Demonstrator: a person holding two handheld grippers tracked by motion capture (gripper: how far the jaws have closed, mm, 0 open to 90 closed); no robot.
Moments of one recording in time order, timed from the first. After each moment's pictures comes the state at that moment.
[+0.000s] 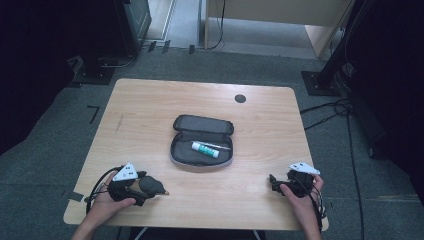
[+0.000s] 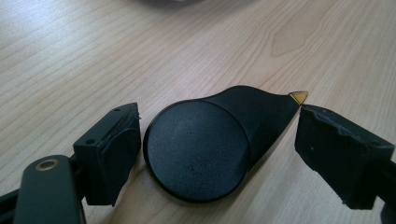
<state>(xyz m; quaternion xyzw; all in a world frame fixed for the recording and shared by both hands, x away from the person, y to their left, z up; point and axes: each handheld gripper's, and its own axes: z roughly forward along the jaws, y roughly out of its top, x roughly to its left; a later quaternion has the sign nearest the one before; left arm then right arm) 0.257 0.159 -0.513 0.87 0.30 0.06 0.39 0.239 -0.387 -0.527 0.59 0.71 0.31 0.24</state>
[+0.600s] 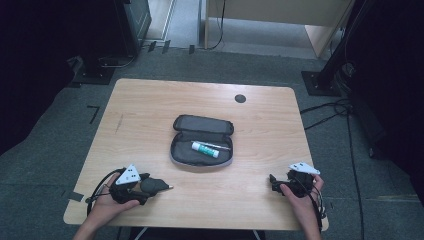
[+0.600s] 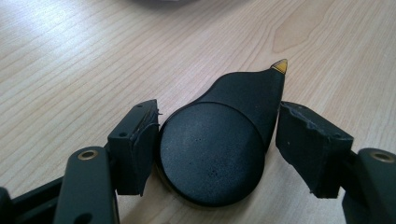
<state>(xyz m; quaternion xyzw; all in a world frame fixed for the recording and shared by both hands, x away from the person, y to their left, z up) 0.252 0.152 -0.515 0.87 0.29 0.09 0.38 0.239 -0.387 -0.527 0.59 0.71 0.31 0.24</state>
